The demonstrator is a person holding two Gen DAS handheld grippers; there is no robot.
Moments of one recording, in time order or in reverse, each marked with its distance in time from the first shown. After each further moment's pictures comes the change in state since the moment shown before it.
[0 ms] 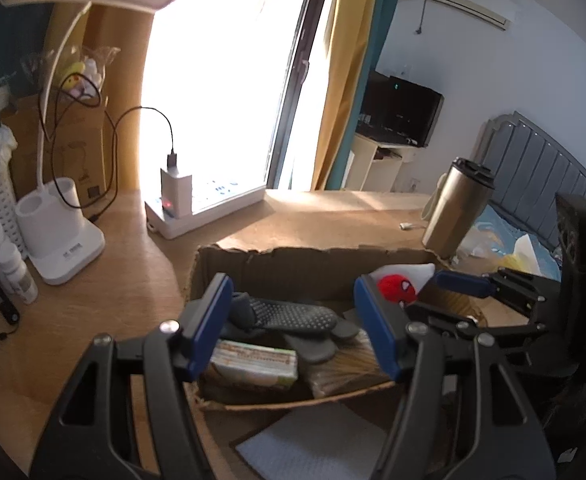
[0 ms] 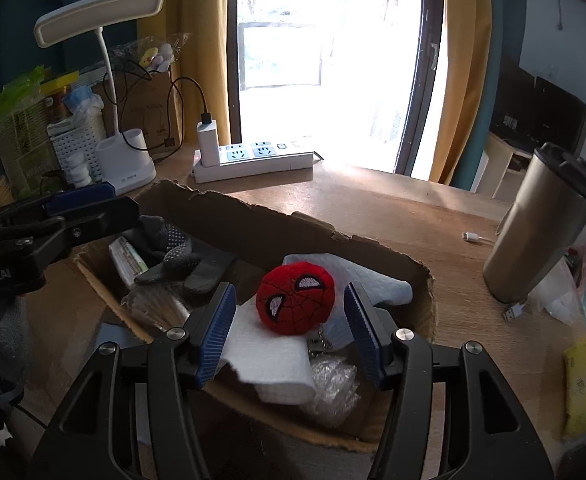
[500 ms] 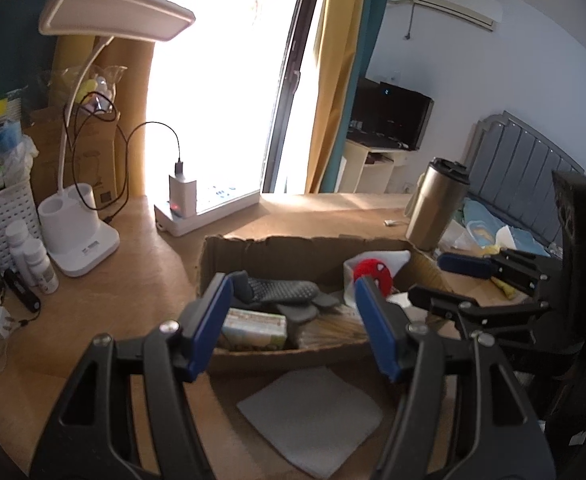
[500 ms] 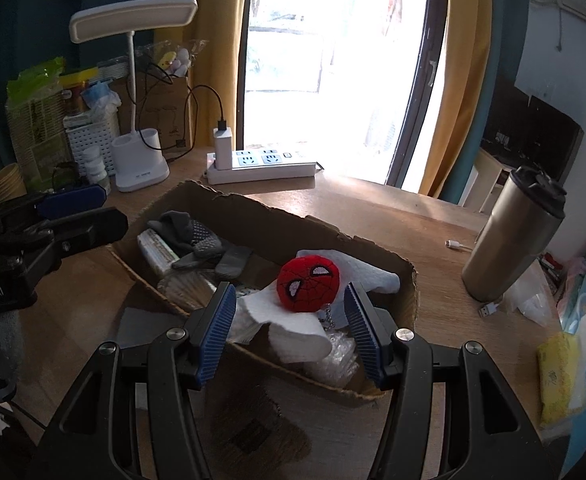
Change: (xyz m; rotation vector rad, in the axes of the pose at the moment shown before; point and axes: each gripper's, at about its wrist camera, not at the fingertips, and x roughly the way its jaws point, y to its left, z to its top) left arm -0.049 -0.008 -0.015 0.028 -0.031 -0.010; right arm -0.043 0.024 -0.003 -0.042 -0.024 -0.039
